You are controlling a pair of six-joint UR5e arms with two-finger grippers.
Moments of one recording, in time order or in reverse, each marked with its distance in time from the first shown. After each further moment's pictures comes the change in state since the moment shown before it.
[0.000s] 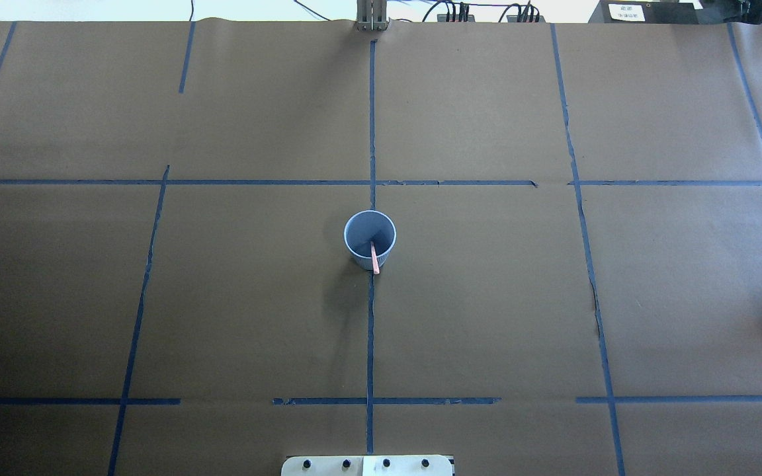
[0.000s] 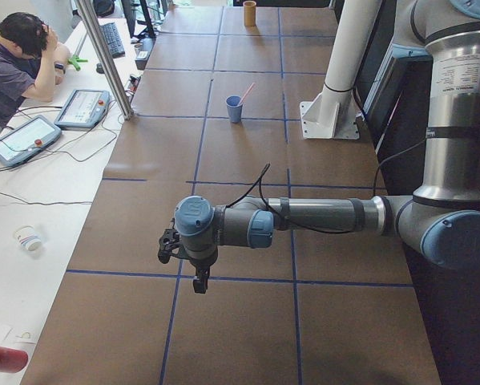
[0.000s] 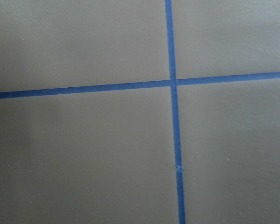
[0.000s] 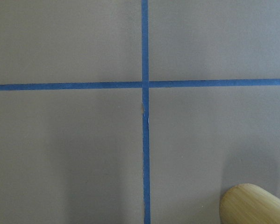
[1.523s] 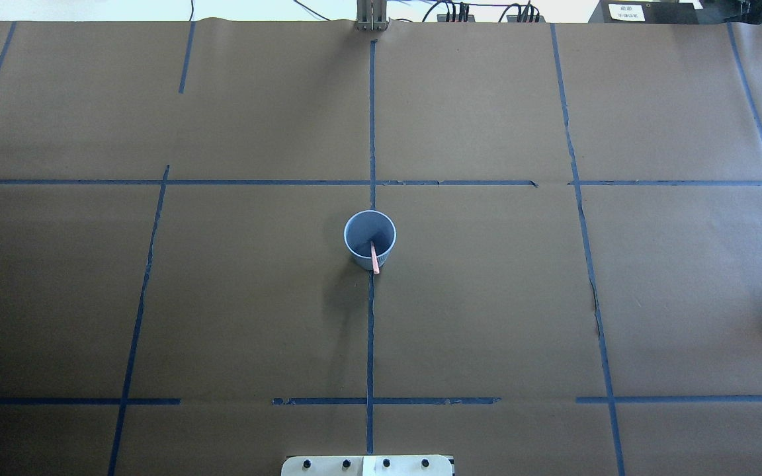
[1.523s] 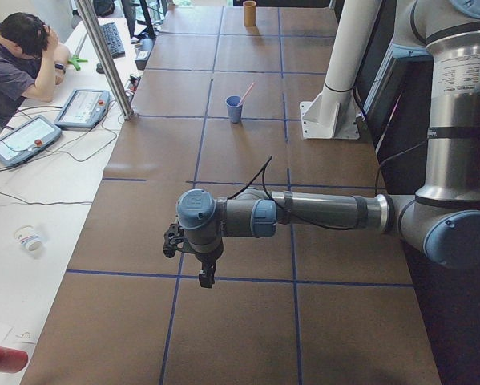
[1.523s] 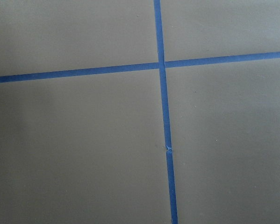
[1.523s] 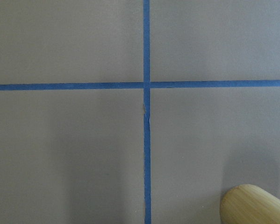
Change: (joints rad) left arm 0.002 0.009 -0.017 0.054 -0.009 0.046; right arm 0.003 0.001 0.002 -0.003 0.003 -0.007
